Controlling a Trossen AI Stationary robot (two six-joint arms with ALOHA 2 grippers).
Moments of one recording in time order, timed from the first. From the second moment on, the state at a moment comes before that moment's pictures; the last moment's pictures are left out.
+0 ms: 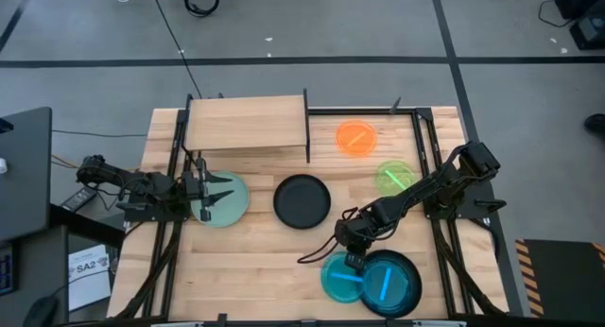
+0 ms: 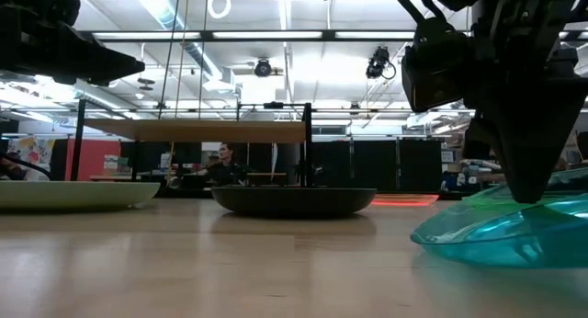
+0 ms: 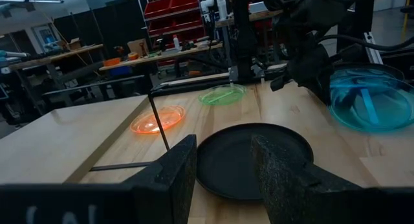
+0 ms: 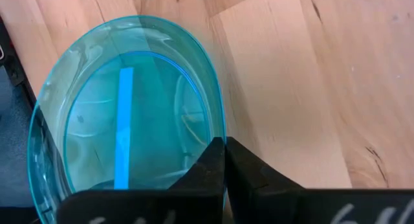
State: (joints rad) left arm -0.35 0.02 0.06 -0.05 -0.54 0.17; right arm 0.39 1.72 0.94 -0.41 -0.23 0.82
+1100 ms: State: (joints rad) left arm -0.35 0.02 0.06 -0.05 -0.54 0.17; right arm 0.08 1.71 1.51 -0.60 -0.29 0.50
